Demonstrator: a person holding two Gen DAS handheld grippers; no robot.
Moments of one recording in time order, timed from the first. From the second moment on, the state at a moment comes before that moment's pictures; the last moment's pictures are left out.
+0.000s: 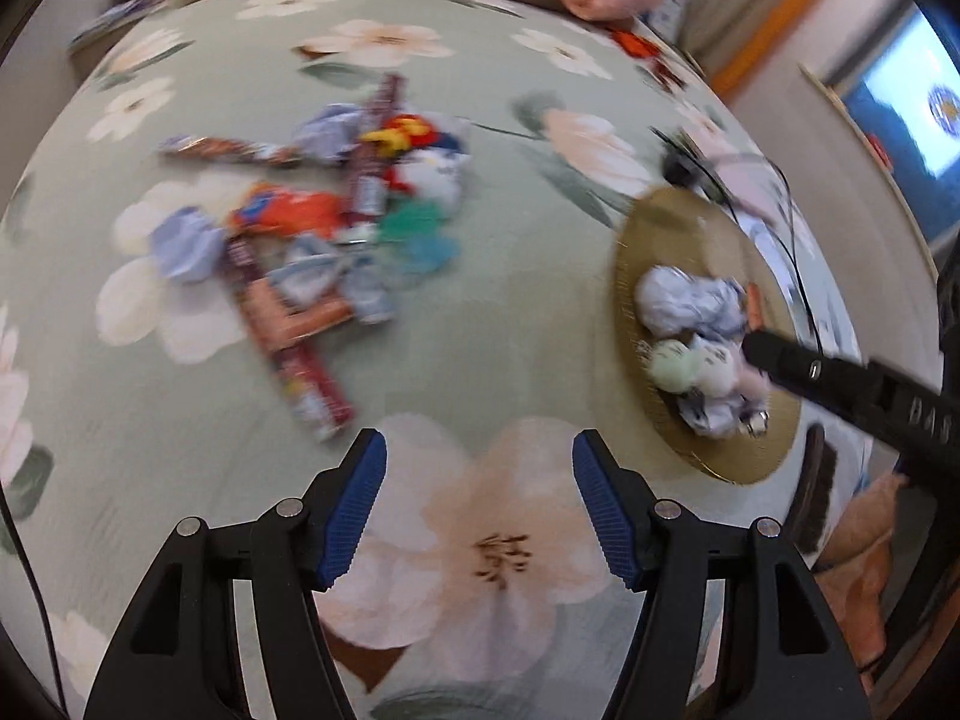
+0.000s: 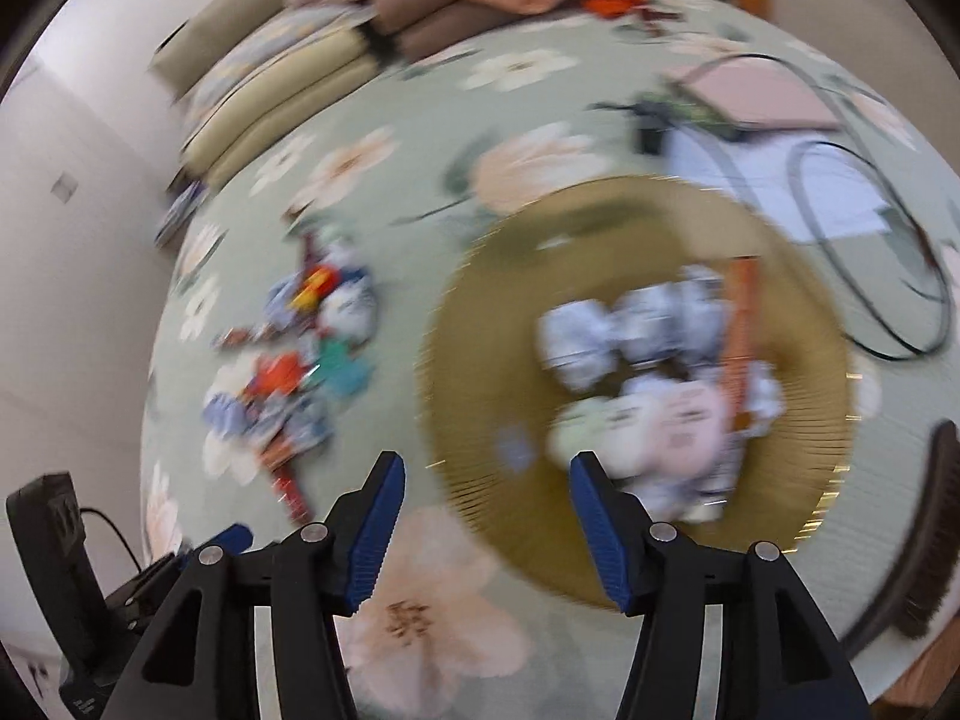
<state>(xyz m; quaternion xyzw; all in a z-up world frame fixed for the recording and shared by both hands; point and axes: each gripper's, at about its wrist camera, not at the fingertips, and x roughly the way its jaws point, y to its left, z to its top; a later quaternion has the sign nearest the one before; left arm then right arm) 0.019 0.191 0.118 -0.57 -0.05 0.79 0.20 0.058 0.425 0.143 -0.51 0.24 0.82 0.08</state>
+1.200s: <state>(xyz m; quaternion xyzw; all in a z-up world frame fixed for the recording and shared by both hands) -0.153 0.075 0.016 -0.58 -0.05 0.80 0.14 -0.128 0.277 0.008 -0.60 0.28 0.75 -0.01</state>
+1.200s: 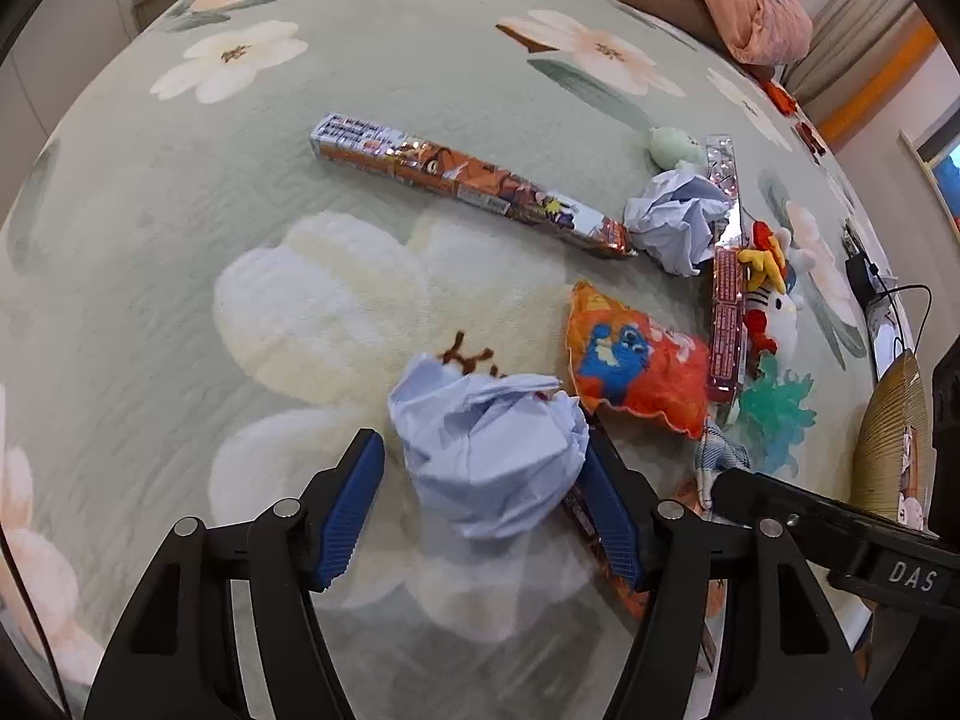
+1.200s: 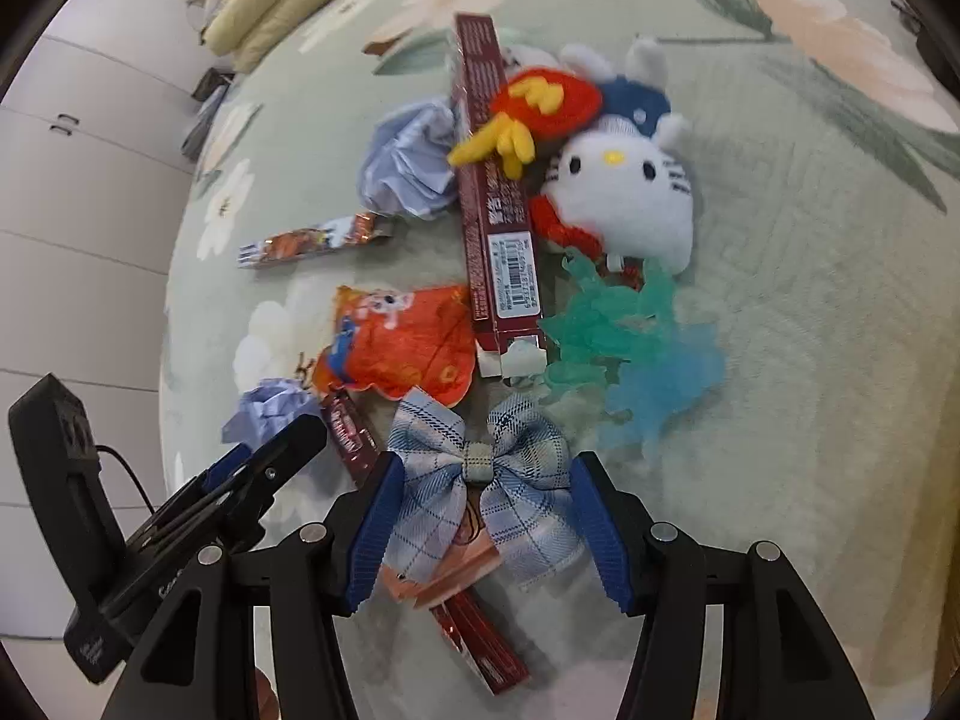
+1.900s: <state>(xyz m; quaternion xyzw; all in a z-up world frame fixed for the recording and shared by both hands) -0.058 0.073 0.074 -0.57 -0.05 0.80 0.17 -0.035 0.279 0.066 -0.57 0.22 0.79 -0.03</state>
